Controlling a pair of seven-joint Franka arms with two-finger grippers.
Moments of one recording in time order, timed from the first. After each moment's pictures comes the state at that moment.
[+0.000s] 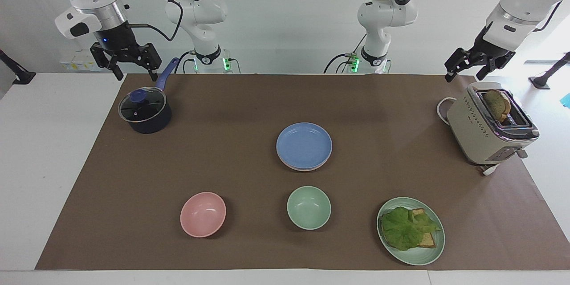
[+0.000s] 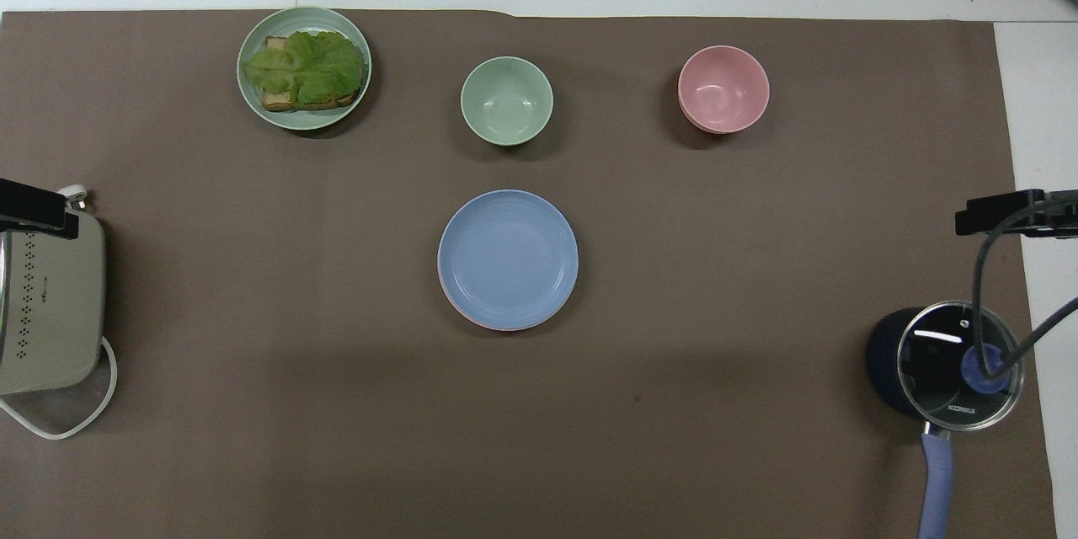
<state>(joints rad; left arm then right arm) 0.01 -0.04 0.01 -1.56 -0.02 1.49 -0.02 0.05 -0.10 -0.09 -1.66 0.00 1.62 0.00</state>
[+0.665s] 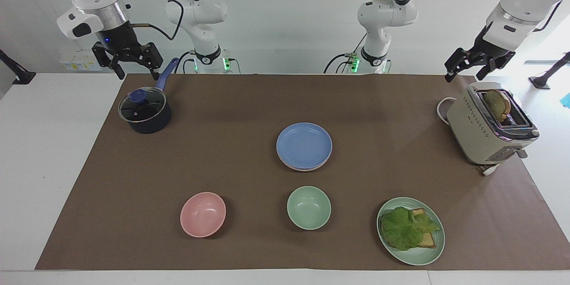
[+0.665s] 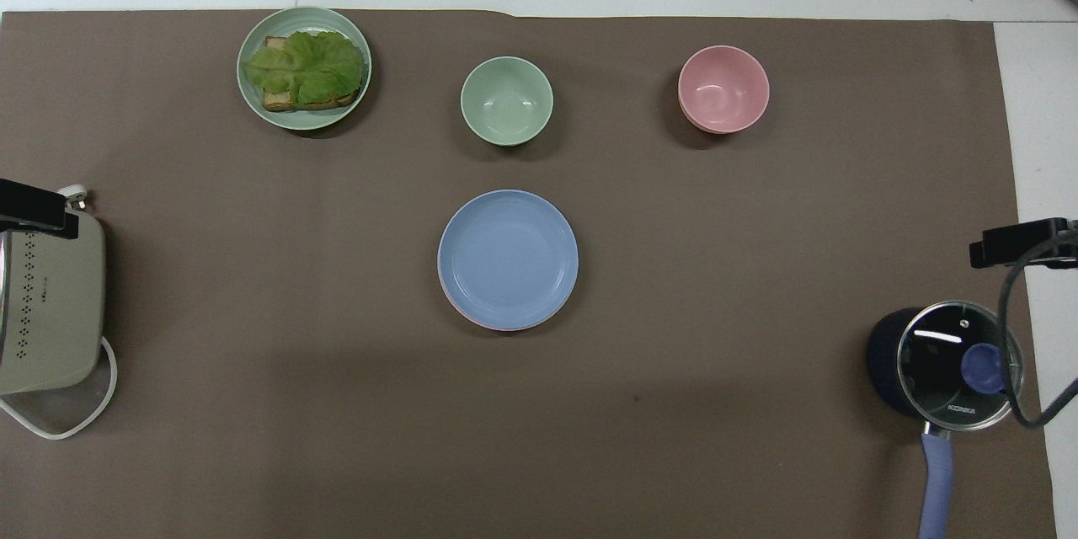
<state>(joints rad) 0.01 -0.04 0.01 -1.56 -0.02 1.49 -0.02 0.05 -0.12 -0.08 -1.61 0.00 1.49 0.00</state>
